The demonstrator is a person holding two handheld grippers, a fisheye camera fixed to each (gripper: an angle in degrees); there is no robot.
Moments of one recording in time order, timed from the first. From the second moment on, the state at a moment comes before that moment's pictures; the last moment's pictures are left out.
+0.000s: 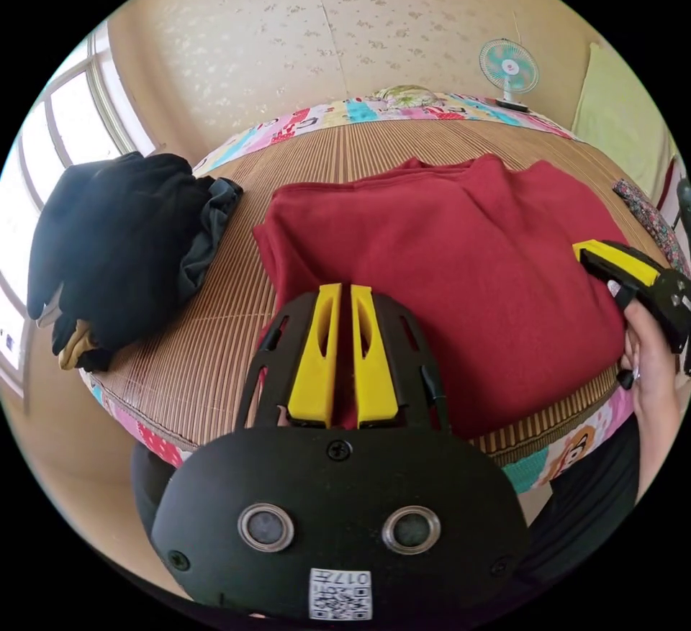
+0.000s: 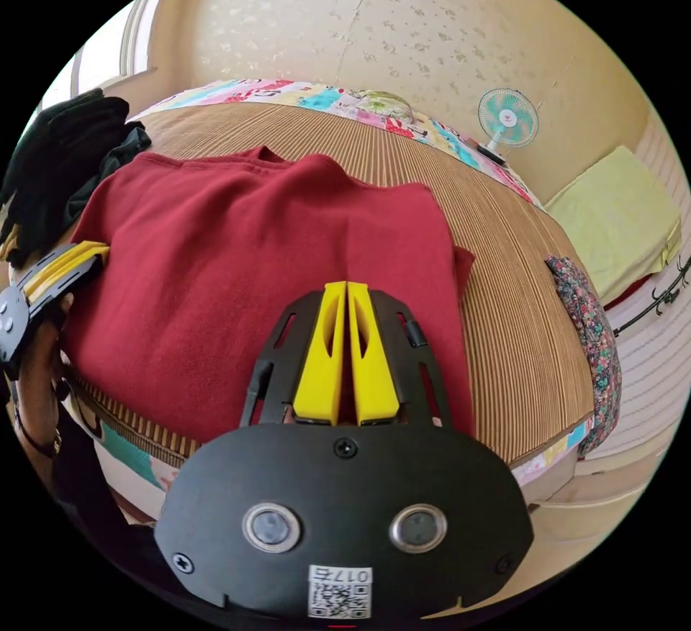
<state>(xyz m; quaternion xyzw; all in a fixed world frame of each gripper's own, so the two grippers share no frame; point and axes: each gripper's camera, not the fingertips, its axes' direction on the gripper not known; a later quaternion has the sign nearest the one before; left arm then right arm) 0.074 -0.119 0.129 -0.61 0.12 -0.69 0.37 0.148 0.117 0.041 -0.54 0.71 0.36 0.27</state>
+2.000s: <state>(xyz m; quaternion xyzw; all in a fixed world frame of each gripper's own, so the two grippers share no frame) -0.062 -0.078 0.117 -0.20 0.26 -0.87 0.36 -0.083 -0.110 -0.044 -0.01 0.91 0.26 0.32</state>
